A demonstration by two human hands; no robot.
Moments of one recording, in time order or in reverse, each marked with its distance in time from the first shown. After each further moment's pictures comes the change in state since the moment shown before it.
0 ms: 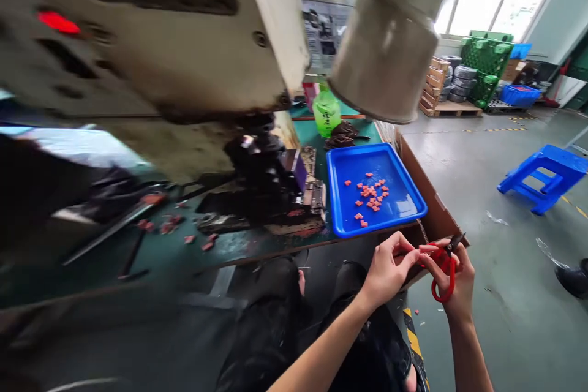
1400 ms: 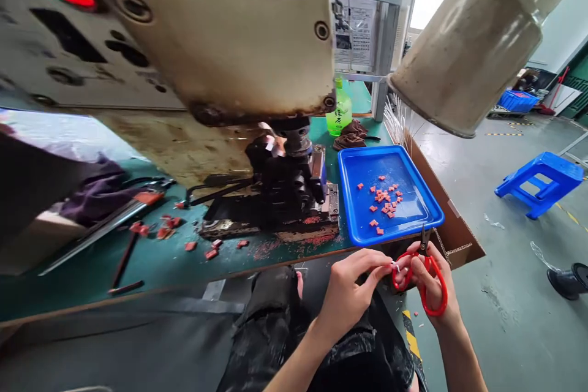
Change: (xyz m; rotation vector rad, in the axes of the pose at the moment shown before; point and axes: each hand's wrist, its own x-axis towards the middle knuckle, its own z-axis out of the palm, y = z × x) left_hand -0.034 0.017 -0.103 0.339 0.105 0.455; right_hand -0.009 -0.005 0.071 0.268 -0.377 0.275
